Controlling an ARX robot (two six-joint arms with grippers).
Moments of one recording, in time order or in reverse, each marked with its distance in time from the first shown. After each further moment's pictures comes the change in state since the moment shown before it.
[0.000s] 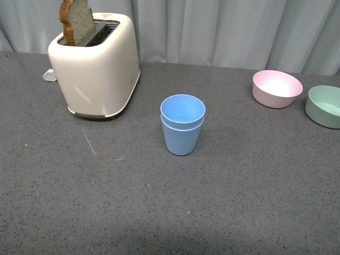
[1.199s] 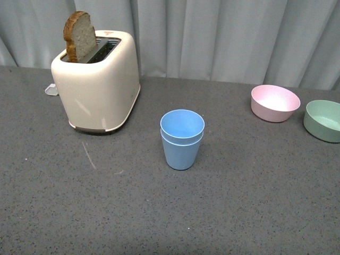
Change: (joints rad) left arm 0.000 0.000 0.000 -0.001 0.000 0.000; right arm 0.000 -0.218 0.001 -0.224 -0.003 -0.001
